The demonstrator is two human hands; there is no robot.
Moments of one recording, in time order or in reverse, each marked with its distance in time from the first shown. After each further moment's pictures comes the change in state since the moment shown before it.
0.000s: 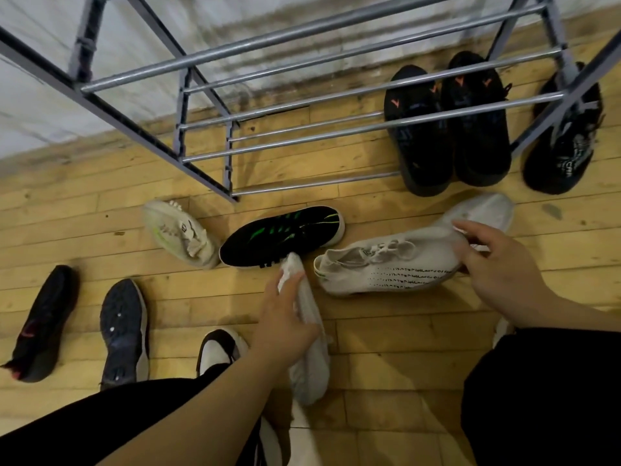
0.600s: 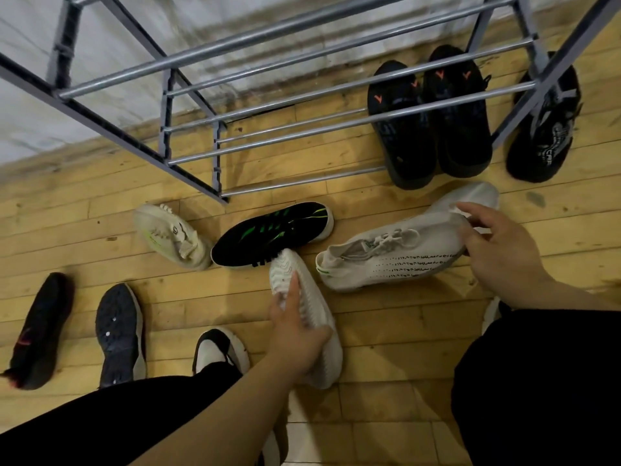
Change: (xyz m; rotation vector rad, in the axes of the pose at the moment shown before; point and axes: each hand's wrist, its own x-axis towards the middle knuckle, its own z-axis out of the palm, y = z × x) left_hand -0.018 0.018 0.032 -0.271 -0.051 -0.173; right_hand 0.002 -0.002 -0.015 -0.053 0.085 0.019
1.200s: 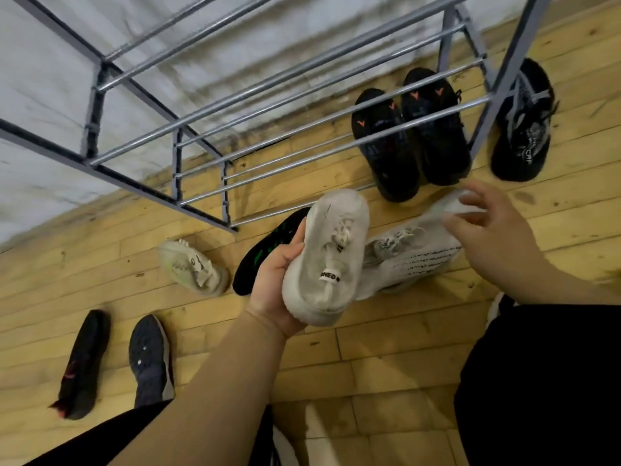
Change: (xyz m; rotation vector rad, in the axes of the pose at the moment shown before) left_hand -0.012 0.130 -0.046 -1.102 -0.601 0.137; right_hand -0.005 -0.026 -0.029 0.200 0.015 -0.029
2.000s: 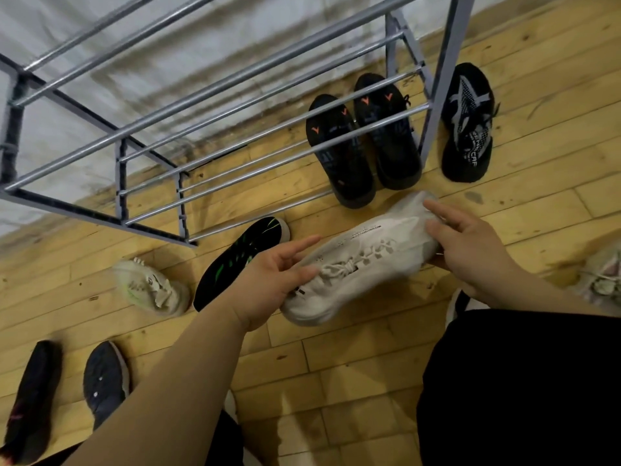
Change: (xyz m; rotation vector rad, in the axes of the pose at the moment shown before) left_hand 0.033 0.002 0.021 0.901 0.098 -0.037; right_hand 0.016 0.029 -0.015 0.507 -0.017 0.318
